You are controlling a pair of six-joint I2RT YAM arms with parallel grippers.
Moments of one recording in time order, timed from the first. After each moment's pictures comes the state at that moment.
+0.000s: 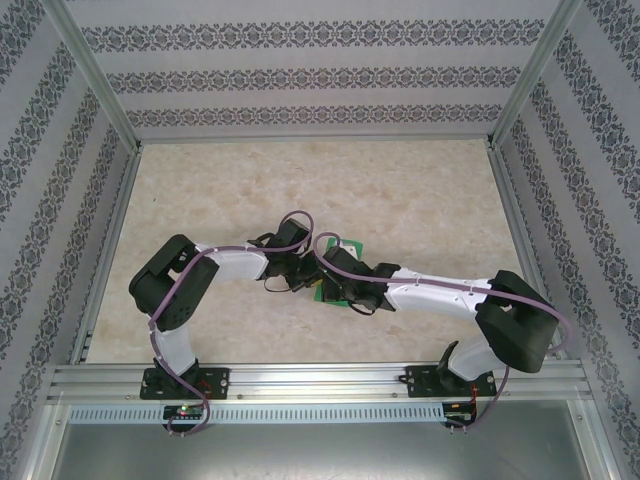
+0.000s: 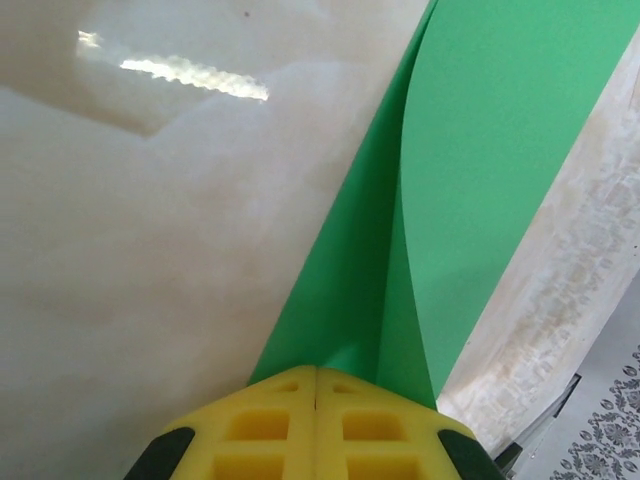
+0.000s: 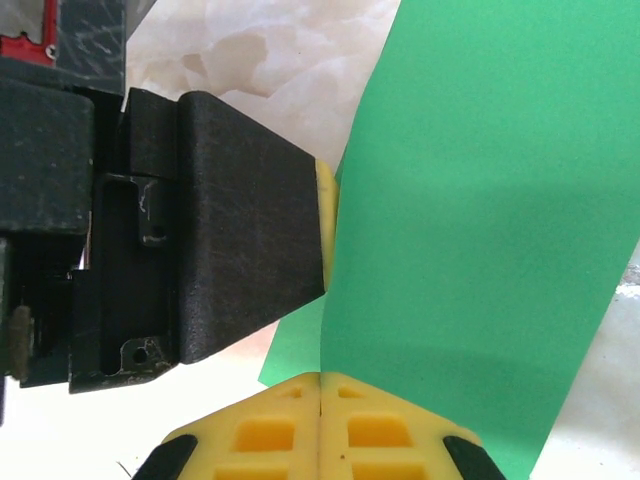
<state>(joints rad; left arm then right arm) -0.69 1.83 0.93 -0.08 0.45 -1.16 0.96 1.47 0.79 -0.32 0.14 0.81</state>
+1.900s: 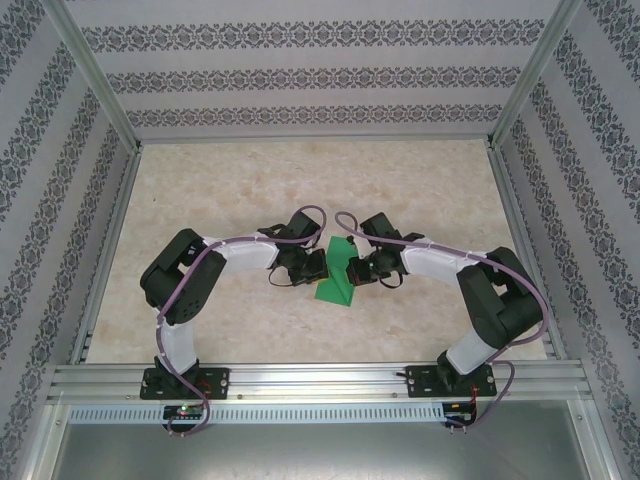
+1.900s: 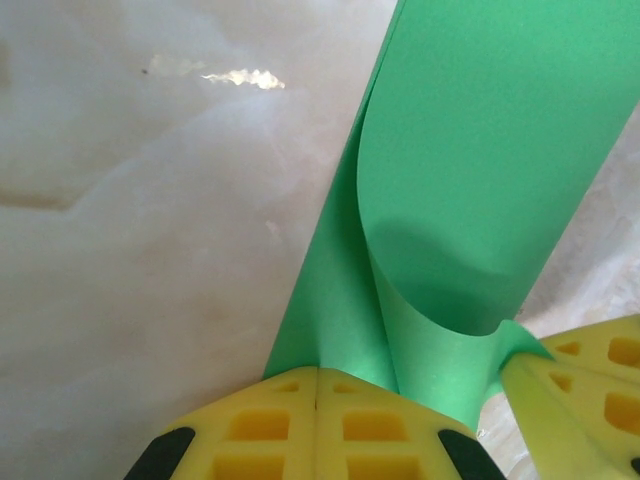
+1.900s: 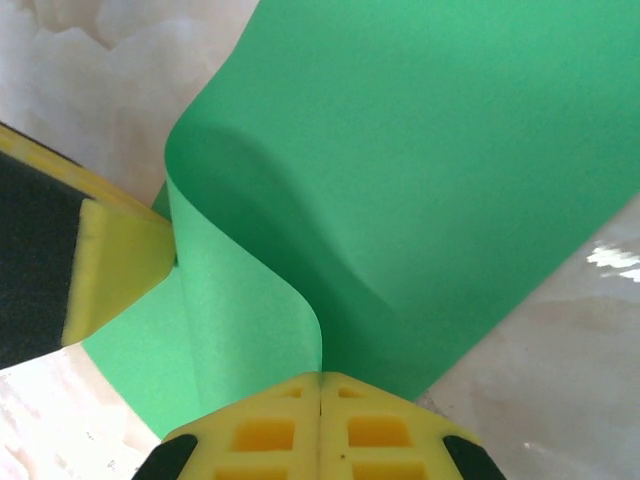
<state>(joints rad) -0.70 1.90 1.09 -0.31 0.41 -0.96 0.52 1.61 0.81 -0.38 -0.34 0.22</state>
